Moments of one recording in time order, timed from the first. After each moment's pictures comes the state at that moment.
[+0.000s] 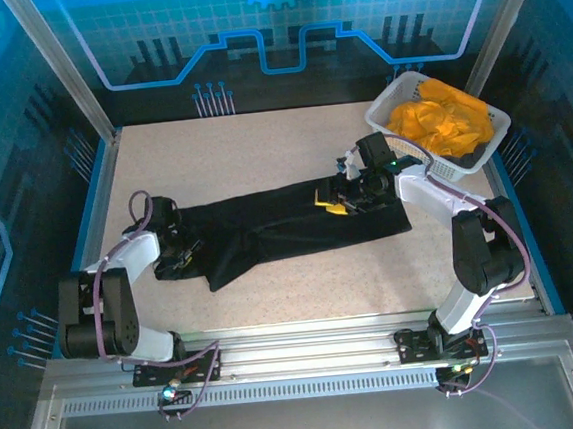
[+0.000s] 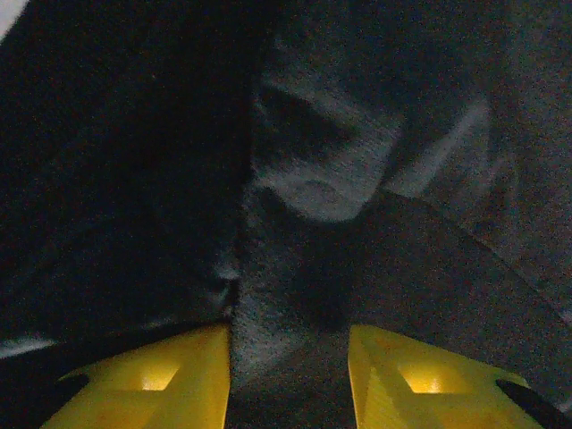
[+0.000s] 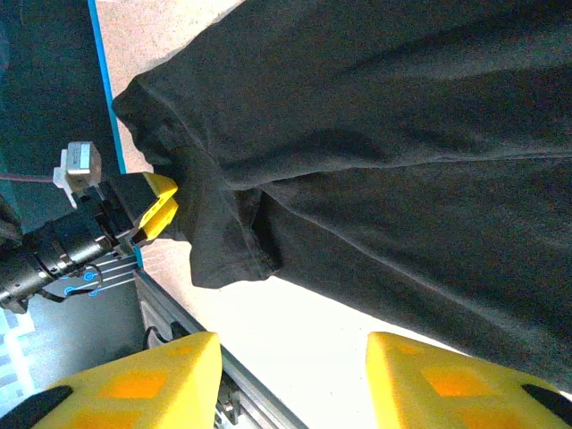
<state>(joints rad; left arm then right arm) 0.07 1.44 0.72 -0.49 0.17 -0.78 0.31 1.66 1.17 -0.56 -0.72 0.62</state>
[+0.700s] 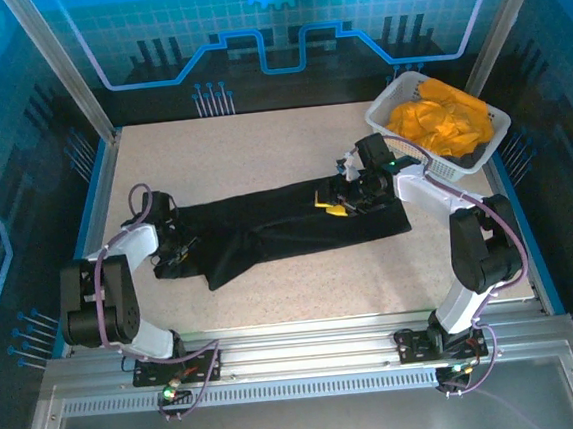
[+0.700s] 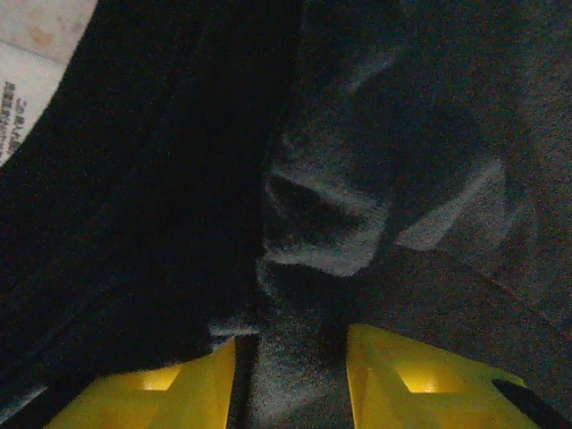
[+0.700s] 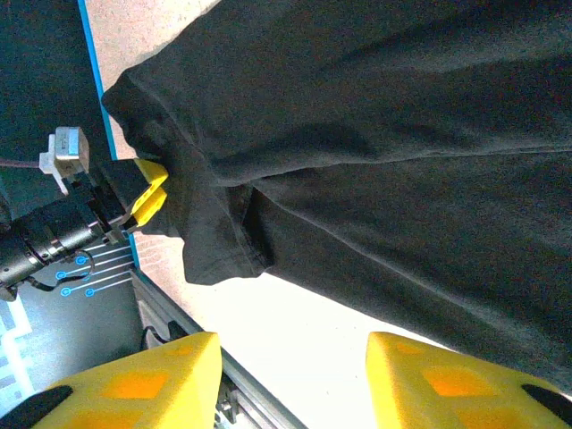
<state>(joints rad) 0.10 1.52 0.77 -0.49 0.14 -0.69 0.31 1.68 1.17 -0.56 -0.72 0.62</state>
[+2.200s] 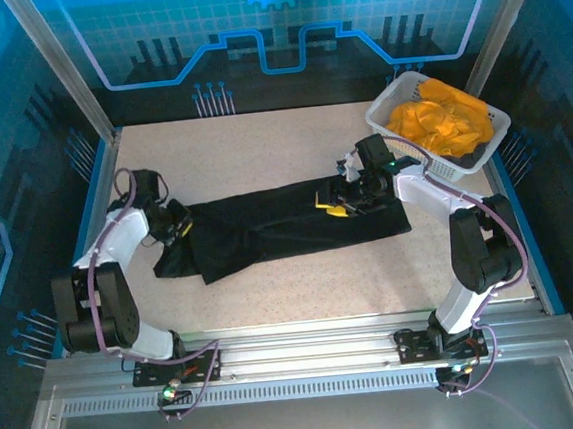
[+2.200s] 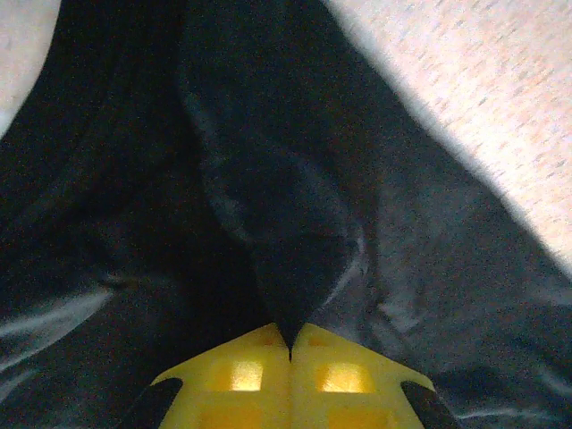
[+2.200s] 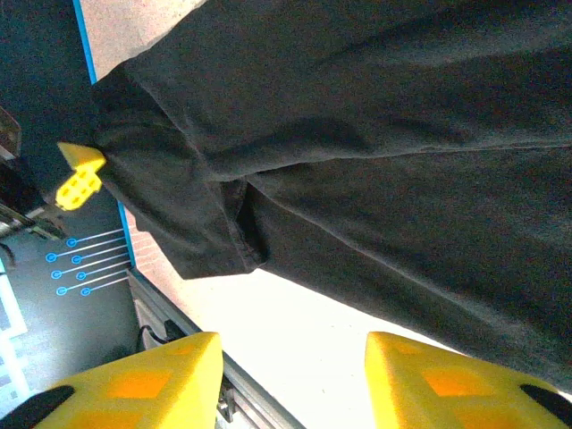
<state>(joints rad) 0.13 1.51 1.02 -0.68 0.24 -0.80 0.31 1.68 1.17 -0.56 -0.72 0.61</state>
